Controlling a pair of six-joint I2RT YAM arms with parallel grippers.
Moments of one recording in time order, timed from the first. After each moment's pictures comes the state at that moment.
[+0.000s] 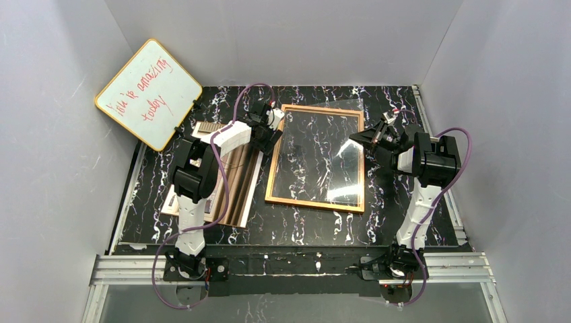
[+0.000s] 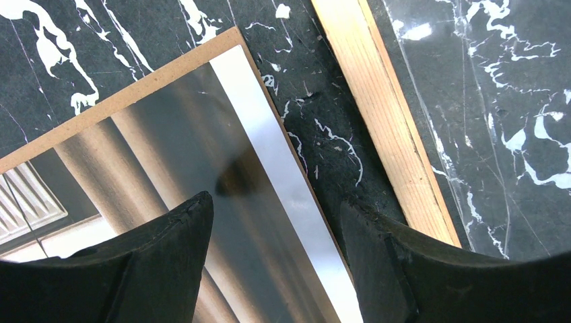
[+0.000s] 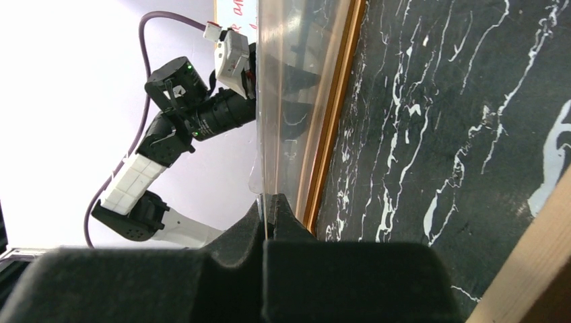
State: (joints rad) left arm -0.45 2.10 1.53 -0.45 -0.06 0.25; right arm -0.15 2.17 0.93 1.26 -1.23 1.42
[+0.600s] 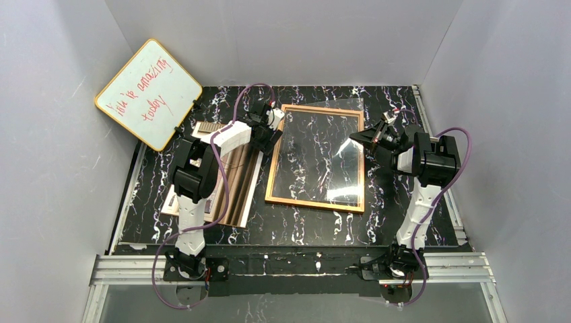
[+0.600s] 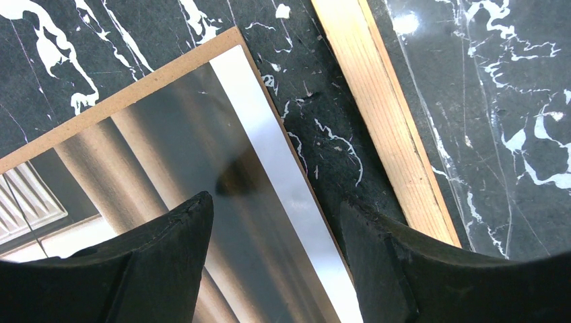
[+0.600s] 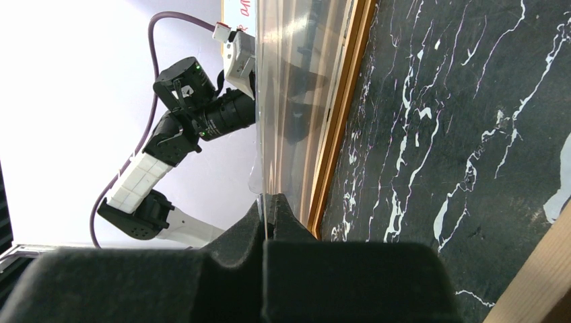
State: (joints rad) left arm -0.45 2.10 1.53 -0.45 -0.06 0.25; right arm -0.15 2.17 0.93 1.31 -1.23 1.47
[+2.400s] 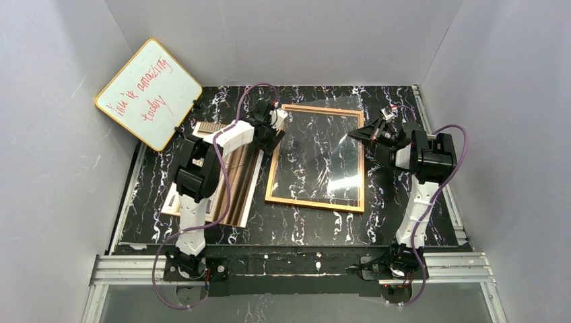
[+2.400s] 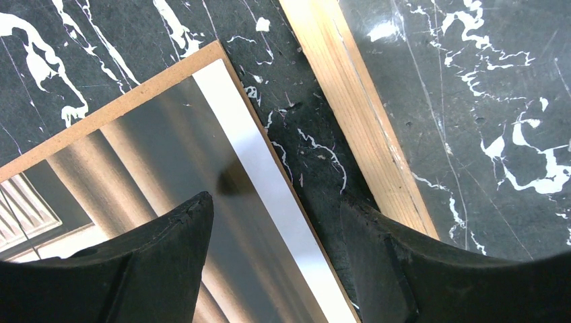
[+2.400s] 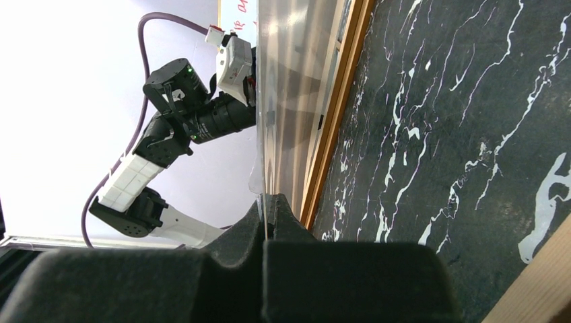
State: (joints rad) left arm -0.47 2.12 1.57 -0.48 -0.07 0.25; right arm -0.14 2.23 1.01 1.31 -1.24 1.46
